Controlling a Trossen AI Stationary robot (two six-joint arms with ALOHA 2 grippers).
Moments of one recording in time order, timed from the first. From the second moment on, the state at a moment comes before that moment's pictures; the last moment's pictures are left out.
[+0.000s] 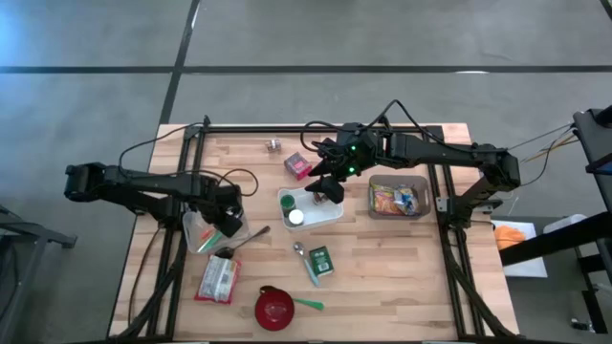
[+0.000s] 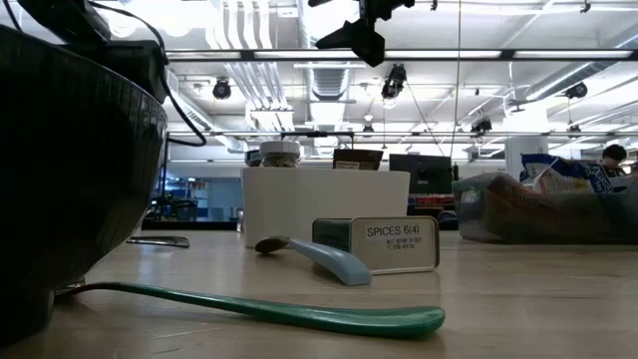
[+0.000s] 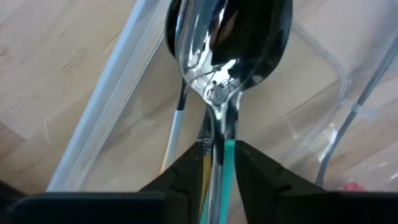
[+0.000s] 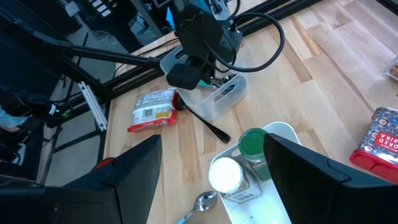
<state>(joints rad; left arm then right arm) 0.11 1.13 0.52 -0.90 0.18 -0.84 -0.16 1.57 1.46 -0.45 -0.30 0.39</state>
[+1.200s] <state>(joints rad) 0.00 1.13 0.90 -1.04 0.22 -0.73 -0.16 1.57 1.46 -0.47 -0.30 0.39</state>
